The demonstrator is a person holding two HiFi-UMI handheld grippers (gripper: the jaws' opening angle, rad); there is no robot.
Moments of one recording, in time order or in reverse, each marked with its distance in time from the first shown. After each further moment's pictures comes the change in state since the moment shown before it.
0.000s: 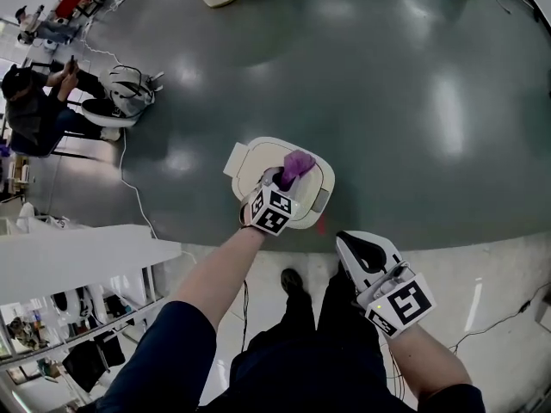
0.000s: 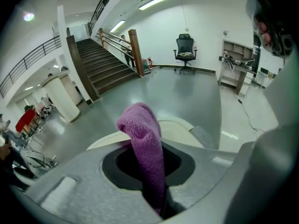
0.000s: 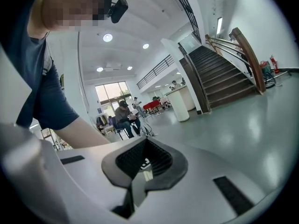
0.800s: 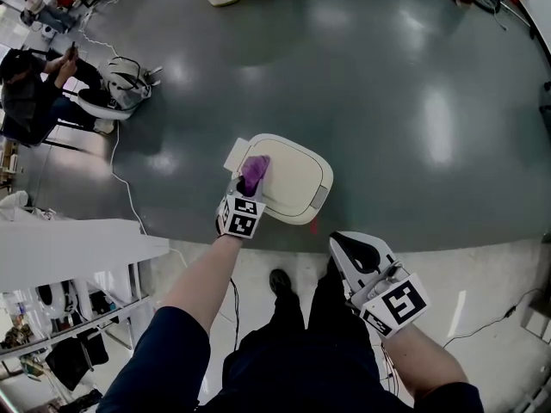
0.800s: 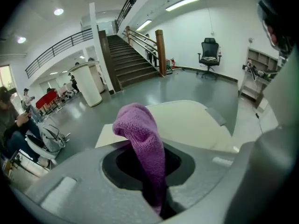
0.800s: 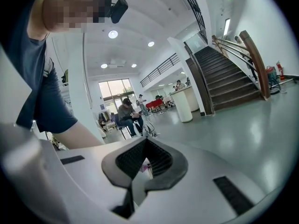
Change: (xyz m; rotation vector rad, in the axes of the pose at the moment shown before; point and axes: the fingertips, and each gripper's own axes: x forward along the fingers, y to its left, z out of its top) left arm -0.057 0.057 -0.080 -0.225 0.002 0.181; right arm 0.005 0.039 0.013 -0.059 0.028 0.021
